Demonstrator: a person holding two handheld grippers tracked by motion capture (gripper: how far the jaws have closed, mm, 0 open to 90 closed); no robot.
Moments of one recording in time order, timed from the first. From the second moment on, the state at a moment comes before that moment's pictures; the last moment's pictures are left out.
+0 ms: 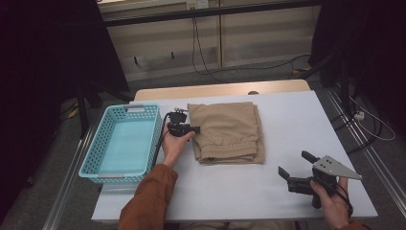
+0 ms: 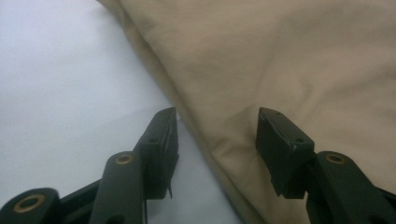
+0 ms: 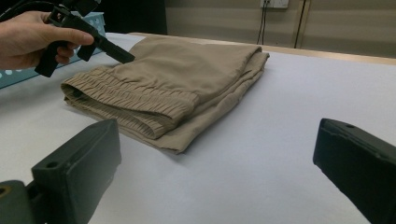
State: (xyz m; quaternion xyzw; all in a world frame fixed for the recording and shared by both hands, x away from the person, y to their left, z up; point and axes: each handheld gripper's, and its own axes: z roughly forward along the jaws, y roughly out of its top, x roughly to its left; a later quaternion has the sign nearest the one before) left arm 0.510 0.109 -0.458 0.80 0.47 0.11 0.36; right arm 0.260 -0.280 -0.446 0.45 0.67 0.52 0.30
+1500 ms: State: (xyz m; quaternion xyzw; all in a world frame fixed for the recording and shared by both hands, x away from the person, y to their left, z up) left arm 0.498 0.115 -0.466 0.74 0.53 -0.01 0.42; right arm 0.263 -0.278 -0.447 0.44 0.67 0.52 0.29
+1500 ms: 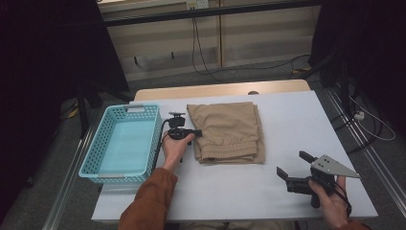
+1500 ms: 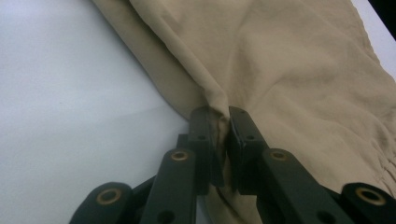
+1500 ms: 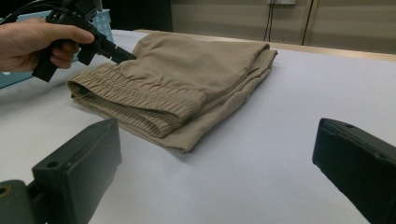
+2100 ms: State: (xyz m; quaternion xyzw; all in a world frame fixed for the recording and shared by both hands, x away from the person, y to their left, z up) left arm 0.495 0.119 -0.441 0.73 0.51 0.01 0.46; right arm 0.261 -0.278 -0.446 0.44 0.67 0.52 0.29
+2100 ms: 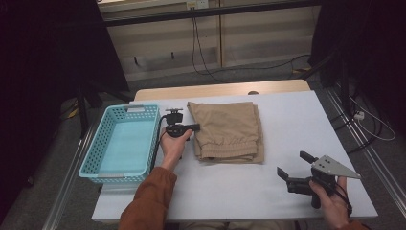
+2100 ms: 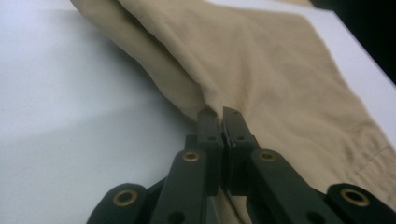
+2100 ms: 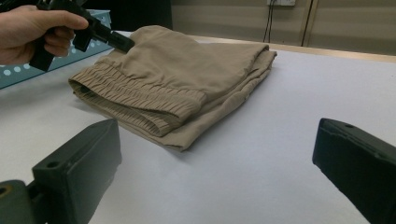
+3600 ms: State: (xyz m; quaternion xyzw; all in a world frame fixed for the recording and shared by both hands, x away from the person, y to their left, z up) left arm 0.486 0.120 -0.344 0.73 0.44 0.06 0.51; right arm 0.261 -0.279 -0.446 0.44 0.67 0.52 0.29
